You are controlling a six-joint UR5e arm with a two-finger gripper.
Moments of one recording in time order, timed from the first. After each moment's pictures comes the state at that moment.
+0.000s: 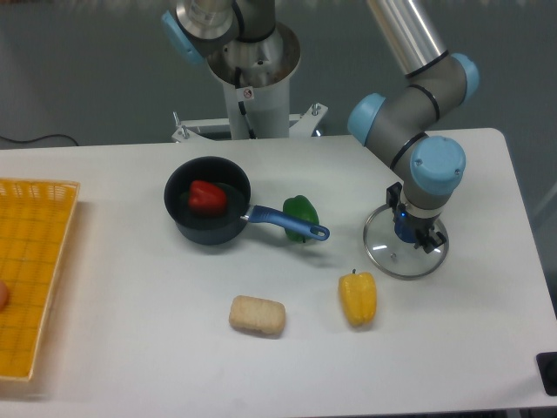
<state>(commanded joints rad) 2.77 -2.06 -1.69 -1.00 1.69 1.72</state>
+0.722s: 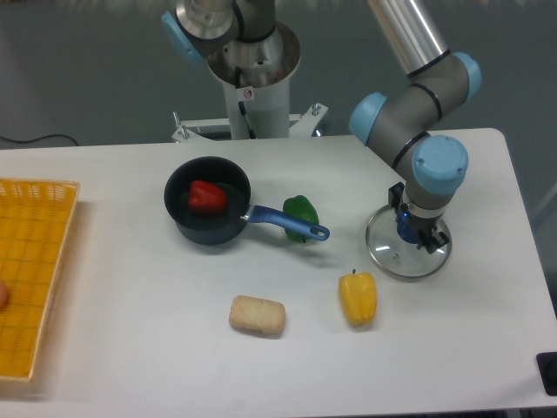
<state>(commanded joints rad) 2.76 -2.05 -1.66 -1.01 1.70 1.72</state>
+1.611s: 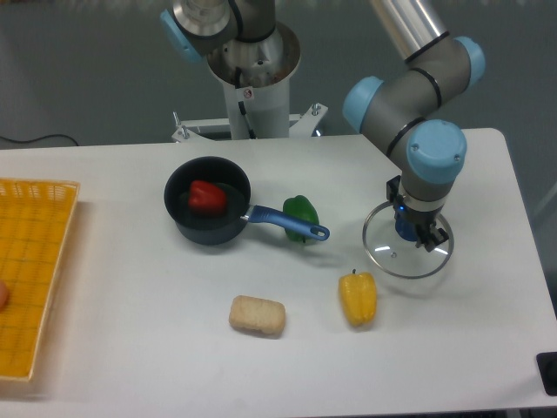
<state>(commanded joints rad) 2.70 -1.99 -1.60 -1.11 1.68 1.72</state>
